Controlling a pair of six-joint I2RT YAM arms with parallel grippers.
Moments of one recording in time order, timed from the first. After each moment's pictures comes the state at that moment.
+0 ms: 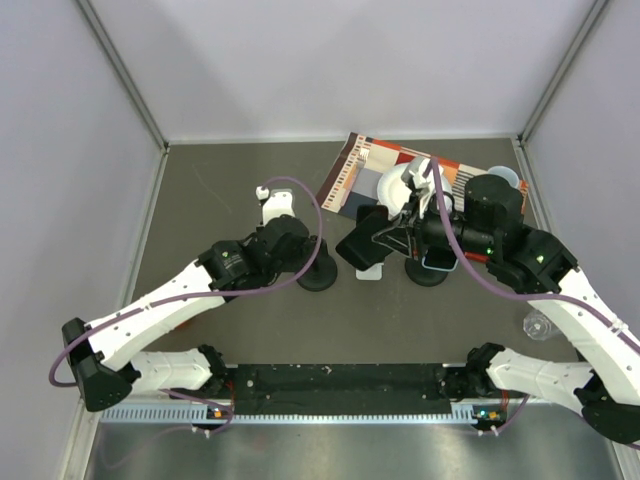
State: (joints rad) left arm -0.93 1.16 1.15 -0.78 -0.54 -0.71; right arm 0.73 0.98 1.32 -0.63 -0.37 0.02
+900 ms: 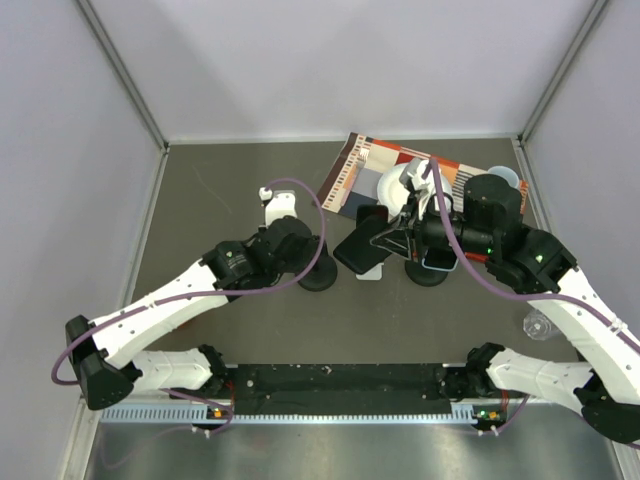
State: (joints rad) left arm -0.93 1.17 1.13 -0.76 -0.55 -0.69; right arm 0.73 0.98 1.32 -0.63 -0.41 0.02
